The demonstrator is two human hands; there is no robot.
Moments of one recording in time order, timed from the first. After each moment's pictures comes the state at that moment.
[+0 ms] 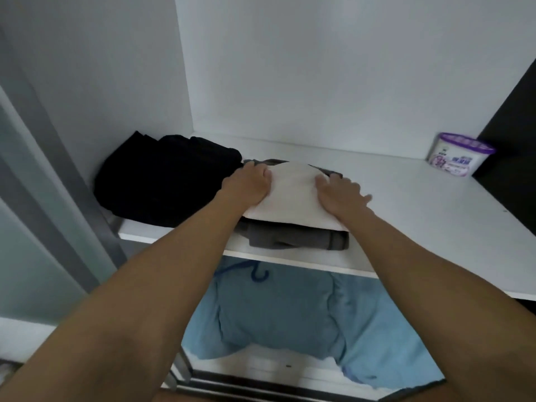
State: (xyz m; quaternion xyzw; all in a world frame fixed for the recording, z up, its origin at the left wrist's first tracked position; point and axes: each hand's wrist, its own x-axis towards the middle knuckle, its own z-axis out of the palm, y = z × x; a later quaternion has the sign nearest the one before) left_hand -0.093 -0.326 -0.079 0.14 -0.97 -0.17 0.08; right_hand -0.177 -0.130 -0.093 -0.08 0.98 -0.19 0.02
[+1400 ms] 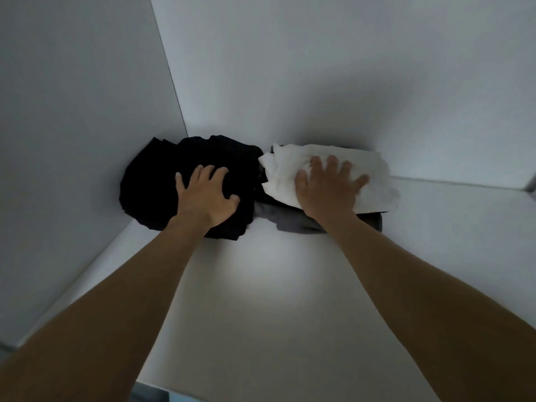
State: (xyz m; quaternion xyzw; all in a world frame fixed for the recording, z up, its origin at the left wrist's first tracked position) left_hand -0.215 -0.475 -0.116 0.28 -0.95 -0.03 0.11; right_hand -0.348 -0.276 -0.122 -0.18 0.97 -0.09 -0.15
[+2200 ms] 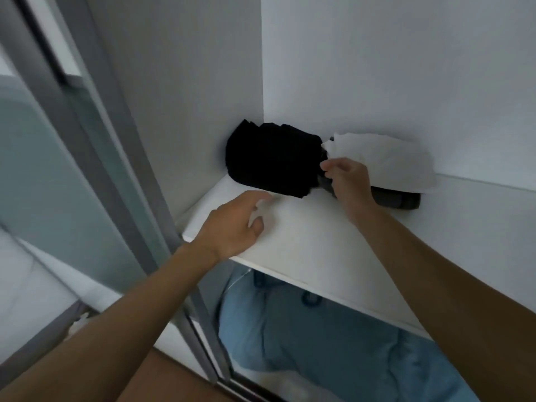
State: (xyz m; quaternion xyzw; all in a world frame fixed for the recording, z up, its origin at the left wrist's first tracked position) left_hand 0.032 -0.389 -0.092 0.17 -0.95 -0.20 0.17; right_hand -0.176 -0.254 -0.064 -0.23 0.72 -0.65 0.09
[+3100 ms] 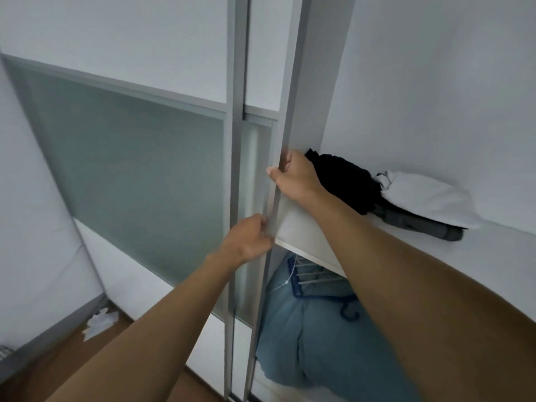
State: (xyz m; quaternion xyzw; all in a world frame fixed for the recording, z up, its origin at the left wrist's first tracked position) left_hand 0.189 -0.451 -0.089 0.33 -0.88 -0.32 0.13; right_hand 0.063 -0.402 0.004 -0.43 0.78 -0.45 0.04
